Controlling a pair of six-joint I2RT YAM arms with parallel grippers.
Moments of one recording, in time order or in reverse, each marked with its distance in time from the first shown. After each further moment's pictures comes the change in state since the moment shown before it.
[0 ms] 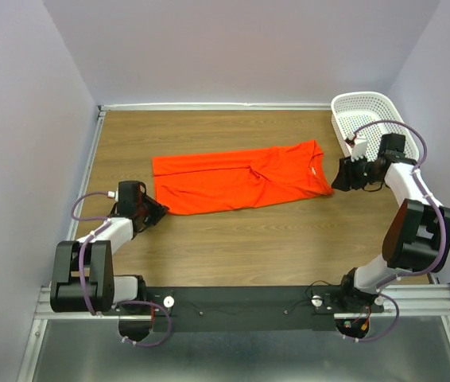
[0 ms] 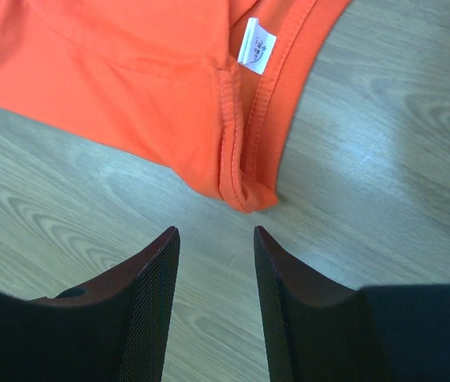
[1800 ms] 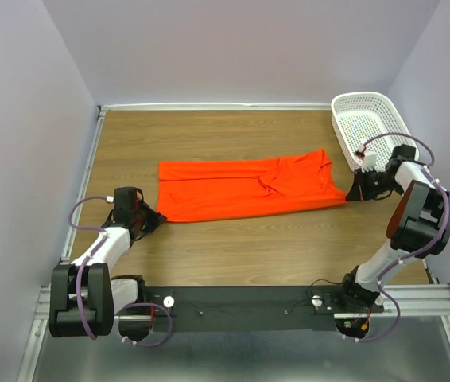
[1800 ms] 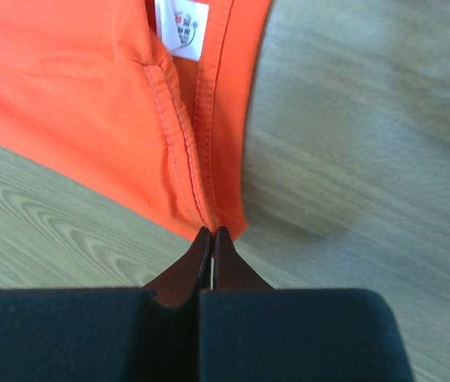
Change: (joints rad) left arm 0.025 -0.146 -0.042 -0.132 0.027 0.072; right arm -0.147 0.172 0.041 -0.119 0.010 -0.148
